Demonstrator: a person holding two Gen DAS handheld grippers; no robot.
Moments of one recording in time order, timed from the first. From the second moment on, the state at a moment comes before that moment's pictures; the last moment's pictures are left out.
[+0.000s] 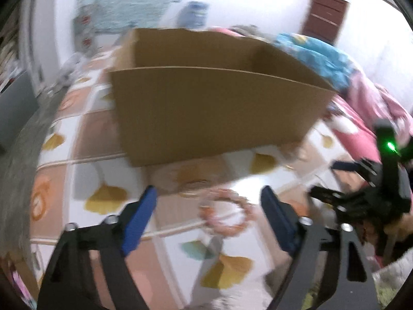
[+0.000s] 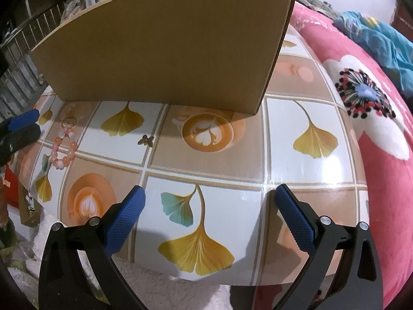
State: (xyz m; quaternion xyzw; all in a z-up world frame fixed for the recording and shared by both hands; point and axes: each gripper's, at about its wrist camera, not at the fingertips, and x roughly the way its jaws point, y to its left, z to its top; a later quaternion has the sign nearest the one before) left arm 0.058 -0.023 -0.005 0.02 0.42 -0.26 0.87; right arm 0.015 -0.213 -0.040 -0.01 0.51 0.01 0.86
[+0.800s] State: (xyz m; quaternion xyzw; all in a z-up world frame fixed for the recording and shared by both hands) left arm 0.058 -0.059 -0.031 0.07 0.47 -0.29 0.83; right arm 0.031 -0.197 -0.016 -0.02 0.46 0.12 0.88
